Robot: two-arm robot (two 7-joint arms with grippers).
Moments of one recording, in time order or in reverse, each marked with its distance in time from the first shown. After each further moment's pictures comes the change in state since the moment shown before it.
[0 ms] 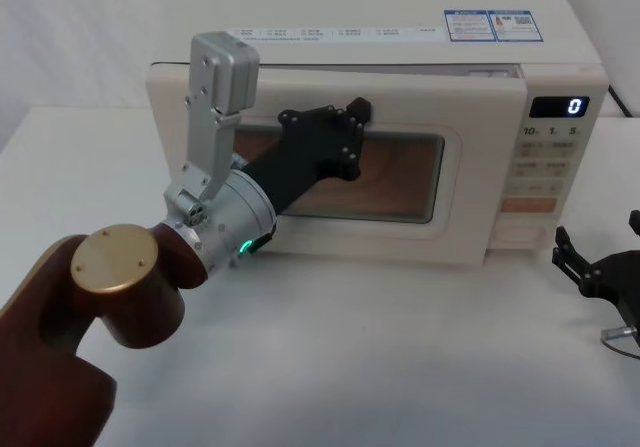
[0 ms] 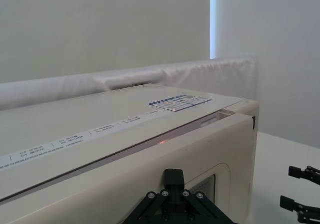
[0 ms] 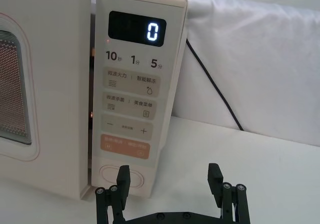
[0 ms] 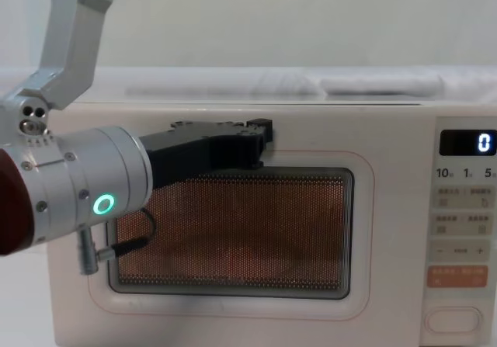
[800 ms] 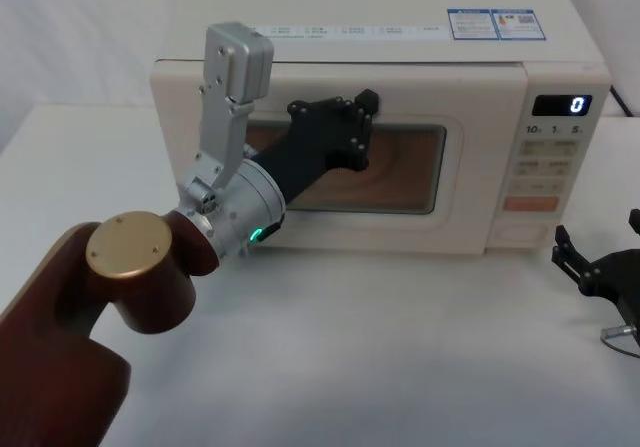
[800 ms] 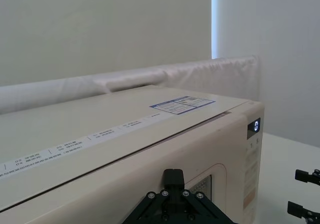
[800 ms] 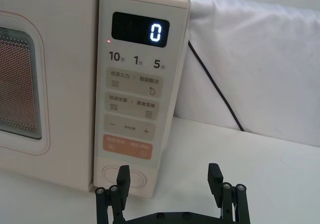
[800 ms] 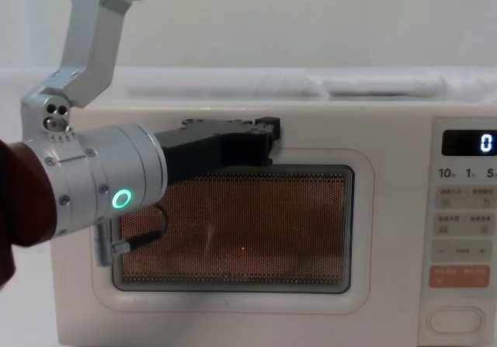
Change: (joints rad) left arm -0.036 -0.031 0.007 0.046 0.025 -0.005 -0.007; right arm 0.000 0.000 0.000 0.000 0.000 0.000 0.000
